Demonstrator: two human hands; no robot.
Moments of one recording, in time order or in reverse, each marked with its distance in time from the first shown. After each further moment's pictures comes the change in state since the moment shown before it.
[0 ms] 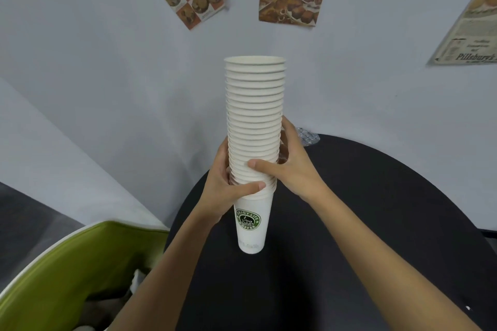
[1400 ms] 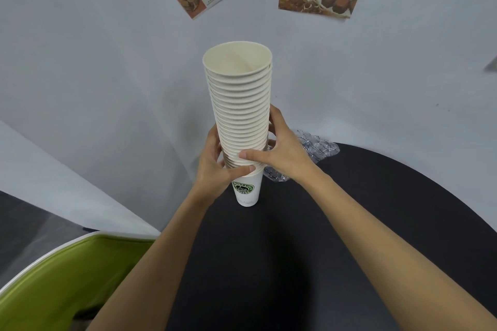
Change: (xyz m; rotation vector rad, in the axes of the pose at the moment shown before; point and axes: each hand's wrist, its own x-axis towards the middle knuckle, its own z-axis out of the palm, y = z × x) left_hand 0.093 -0.043 -0.052 0.112 0.175 0.032; right_hand 0.116 0.043 0.015 -0.172 -0.084 -0.038
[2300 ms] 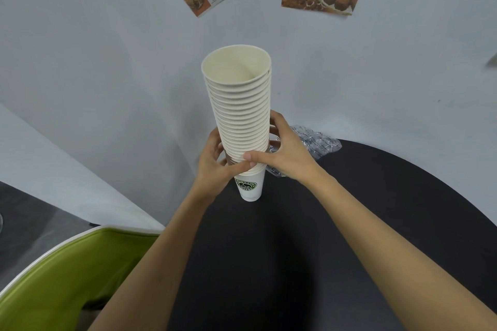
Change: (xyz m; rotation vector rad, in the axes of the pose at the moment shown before) left_hand -0.018 0.013 -0.006 0.032 0.019 -0.079; right_hand -0.016 -0.001 0.000 -0.031 -0.021 0.012
